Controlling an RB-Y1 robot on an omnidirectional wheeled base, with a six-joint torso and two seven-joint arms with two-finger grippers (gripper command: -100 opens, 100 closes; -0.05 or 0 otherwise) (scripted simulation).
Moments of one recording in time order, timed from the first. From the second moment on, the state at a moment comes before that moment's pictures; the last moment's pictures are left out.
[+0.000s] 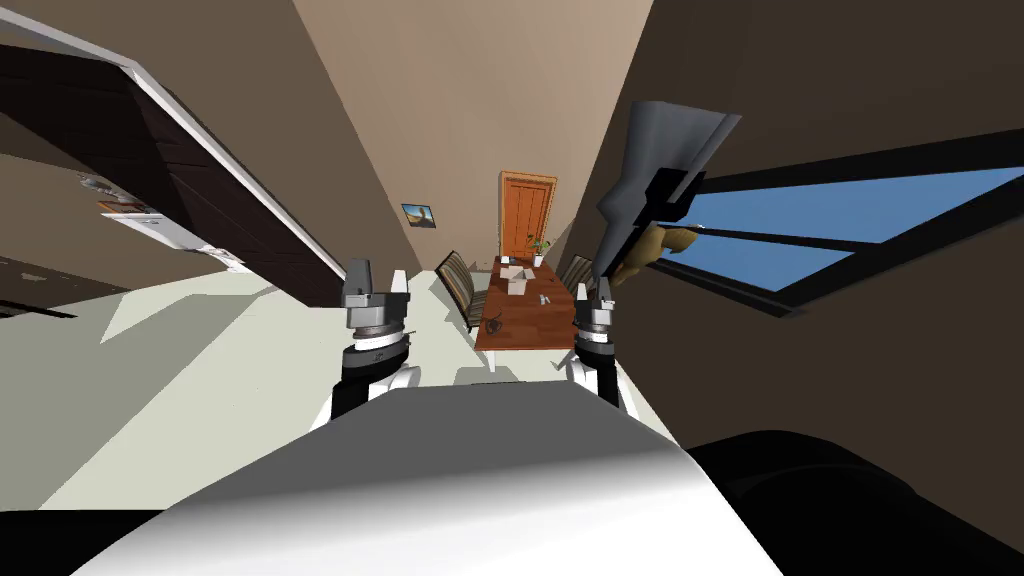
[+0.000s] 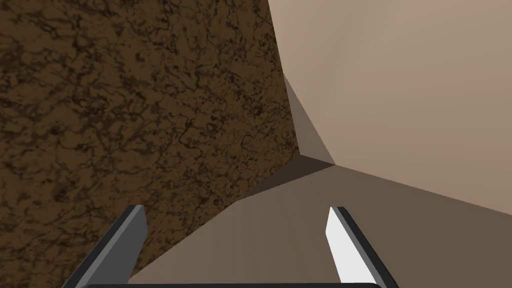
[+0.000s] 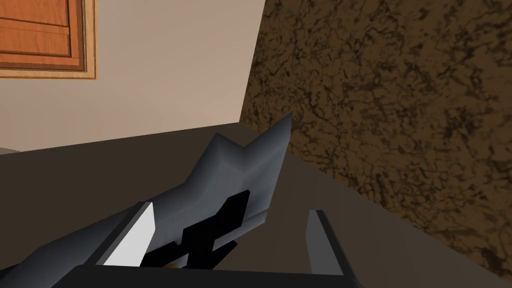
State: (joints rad) left arm 0.52 0.01 -0.02 -2.40 -0.10 -0.58 -0.06; right arm 0.49 -0.01 -0.04 -2.31 0.09 -0.53 -0.09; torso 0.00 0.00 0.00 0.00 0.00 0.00
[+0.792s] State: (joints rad) left arm 0.40 0.14 -0.03 -2.20 -0.24 -0.55 -0.15; right arm 0.49 -0.01 -0.04 -2.31 0.09 -0.53 -0.09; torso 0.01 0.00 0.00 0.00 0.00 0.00
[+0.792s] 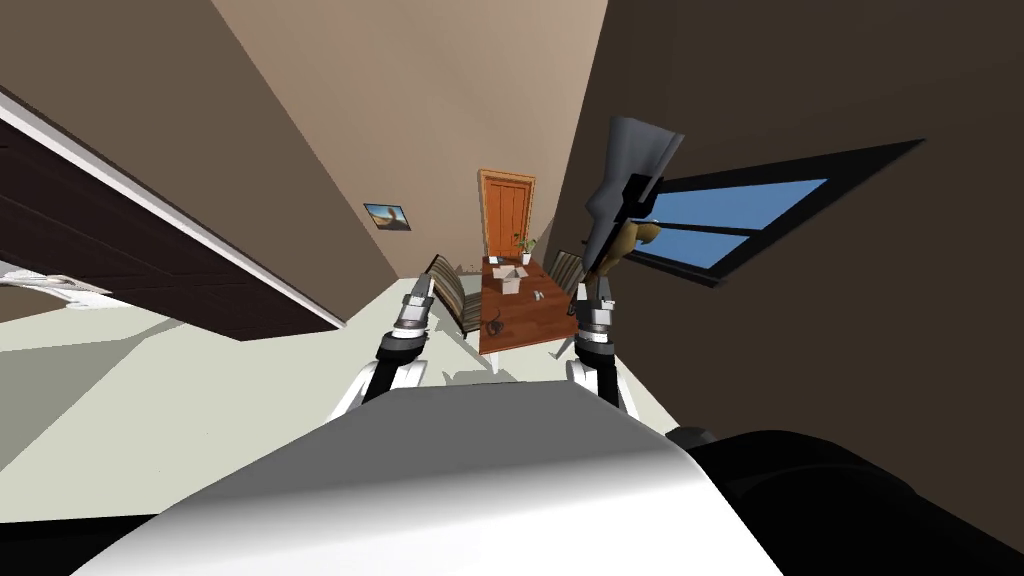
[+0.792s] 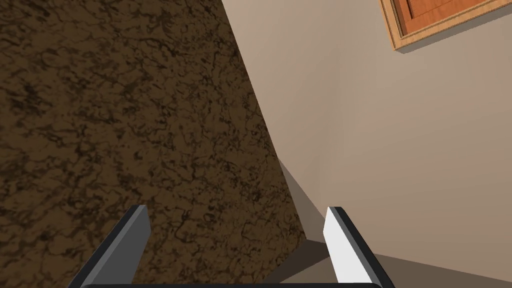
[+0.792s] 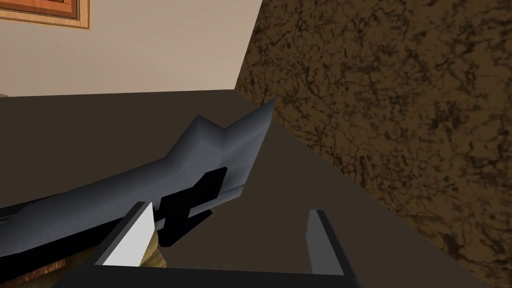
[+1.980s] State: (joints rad) left arm 0.19 0.21 -0.03 -1.84 -0.48 -0.50 -0.29; right arm 0.49 -0.01 -0.04 -2.31 0.09 -0.53 -0.09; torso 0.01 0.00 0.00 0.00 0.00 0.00
